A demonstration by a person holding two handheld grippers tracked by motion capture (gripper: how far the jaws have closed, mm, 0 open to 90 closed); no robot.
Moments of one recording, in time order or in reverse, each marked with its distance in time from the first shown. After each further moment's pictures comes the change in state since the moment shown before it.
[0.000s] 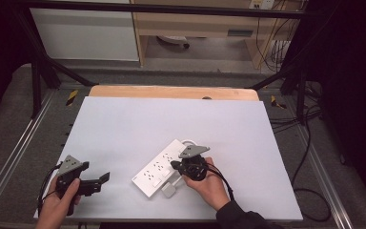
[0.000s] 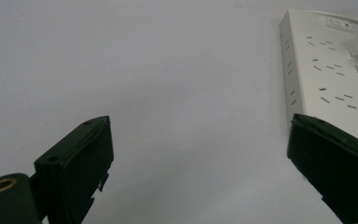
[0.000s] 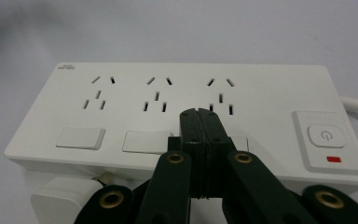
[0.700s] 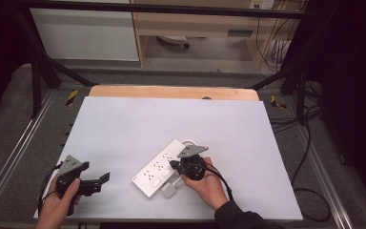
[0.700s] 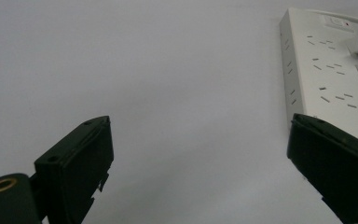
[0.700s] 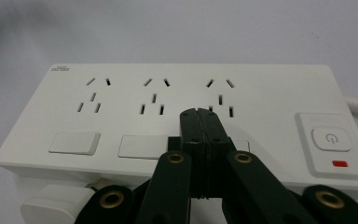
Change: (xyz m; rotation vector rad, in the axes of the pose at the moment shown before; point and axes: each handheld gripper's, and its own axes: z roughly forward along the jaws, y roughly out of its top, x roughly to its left) left arm 0.000 0.000 0.000 0.001 0.000 0.001; right arm 0.000 0.000 0.005 0.003 -0.006 0.010
